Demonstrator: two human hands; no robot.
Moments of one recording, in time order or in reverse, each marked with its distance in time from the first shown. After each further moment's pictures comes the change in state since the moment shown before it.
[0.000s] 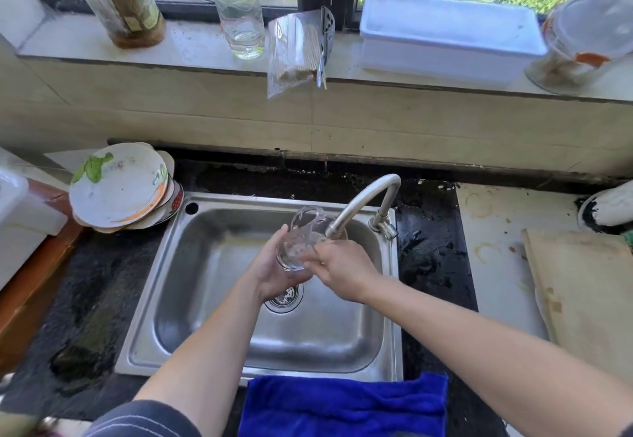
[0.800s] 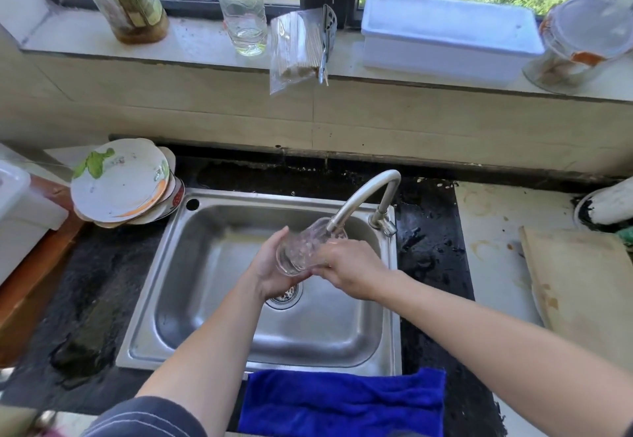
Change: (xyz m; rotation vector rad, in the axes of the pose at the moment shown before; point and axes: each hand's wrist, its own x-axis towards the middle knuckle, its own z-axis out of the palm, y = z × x) left_hand -0.007 -0.007 0.001 -0.109 -0.017 -0.028; right_hand -0.008 0.009 -0.002 -0.115 -0.063 -0.098
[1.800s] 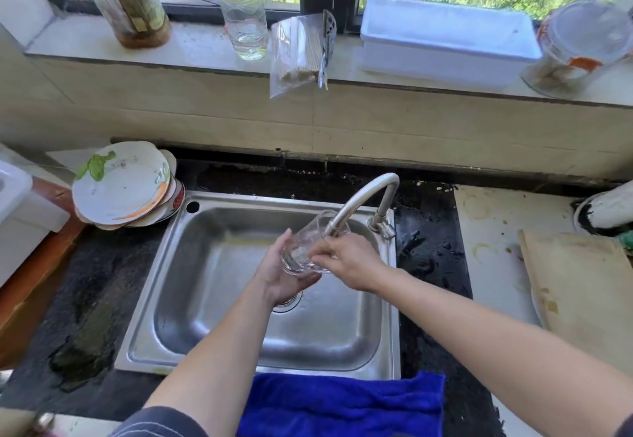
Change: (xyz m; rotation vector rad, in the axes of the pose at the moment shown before) left_hand 0.001 -0.005 0.009 0.044 -0.017 -0.015; right_hand 0.002 0.006 -0.011 0.279 0.044 0.170
